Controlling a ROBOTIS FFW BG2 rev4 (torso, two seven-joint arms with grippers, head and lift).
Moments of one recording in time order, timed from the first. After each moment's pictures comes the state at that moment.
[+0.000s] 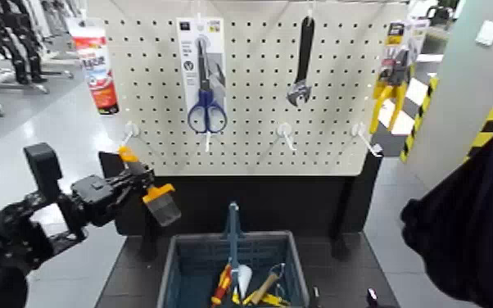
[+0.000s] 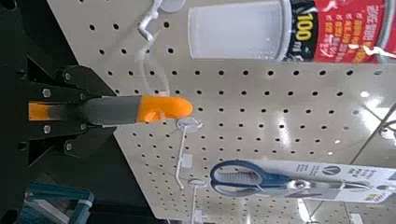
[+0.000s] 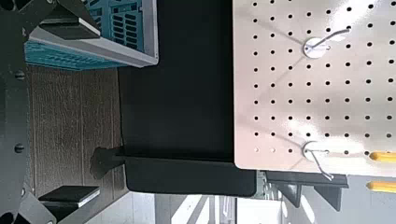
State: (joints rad) left arm -0.16 0.42 0.00 -1.64 0.45 0.23 -0.68; right arm 0.37 -0.08 0.21 -1.76 -0.04 -0.06 -0.26
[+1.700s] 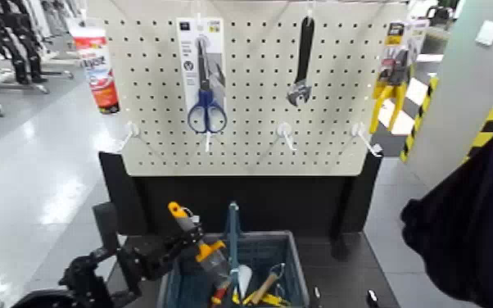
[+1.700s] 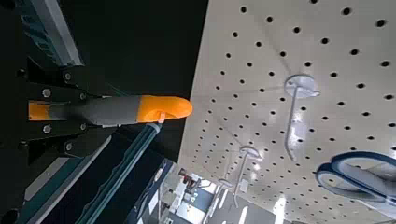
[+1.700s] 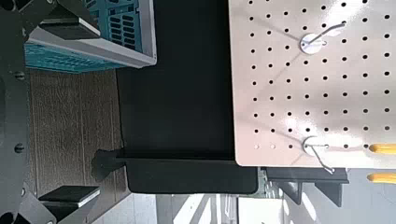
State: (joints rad) left arm -0.12 0.32 -0.18 -1.46 0.65 0.26 -0.68; right arm 0.37 -0.08 0.21 -1.74 -0.07 -0.09 -0.26
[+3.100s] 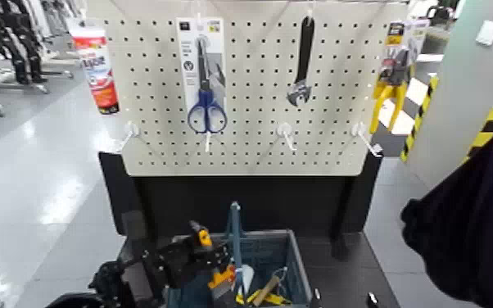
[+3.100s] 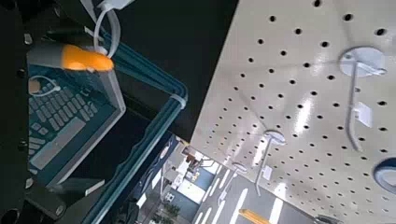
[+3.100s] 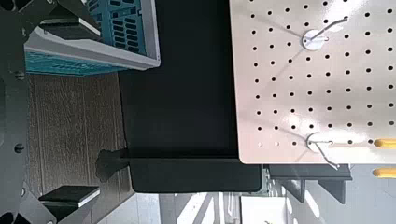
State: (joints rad) left arm -0.17 0.32 -0.30 -1.38 0.72 0.23 -0.69; right arm 0.38 -0.08 0.21 -1.73 -0.09 -0.10 -0.26
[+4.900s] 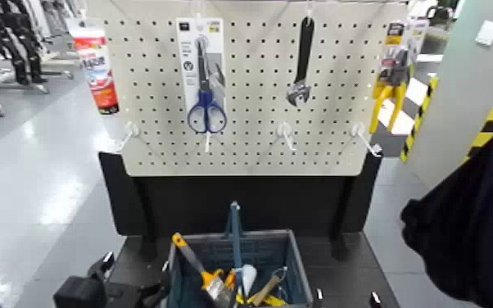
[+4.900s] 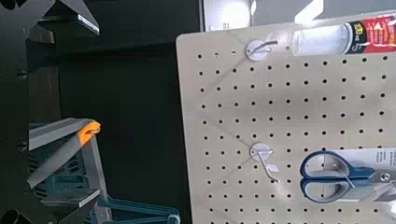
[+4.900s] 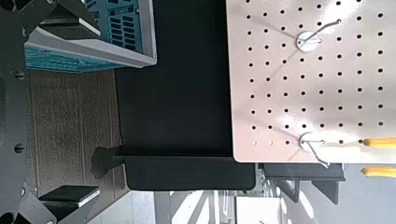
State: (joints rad) left arm 0.34 0.15 -0.06 -1.83 0.06 -0.07 -0.03; right arm 0.39 -0.07 0.19 -1.74 -0.05 -0.11 -0.24
